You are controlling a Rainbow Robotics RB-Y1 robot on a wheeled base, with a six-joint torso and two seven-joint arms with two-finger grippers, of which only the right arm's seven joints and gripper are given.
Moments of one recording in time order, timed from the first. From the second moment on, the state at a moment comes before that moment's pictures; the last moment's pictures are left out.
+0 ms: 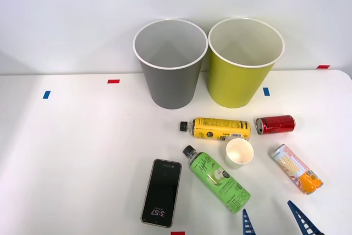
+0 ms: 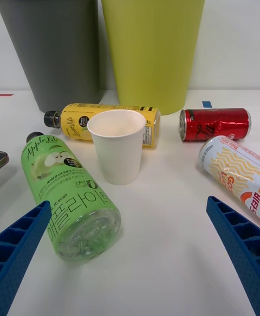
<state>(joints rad) 0.92 -0.32 0.36 -1.90 -0.06 -0.61 1.57</state>
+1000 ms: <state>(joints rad) 0.92 -0.32 0.36 -1.90 -0.06 -0.61 1.57</state>
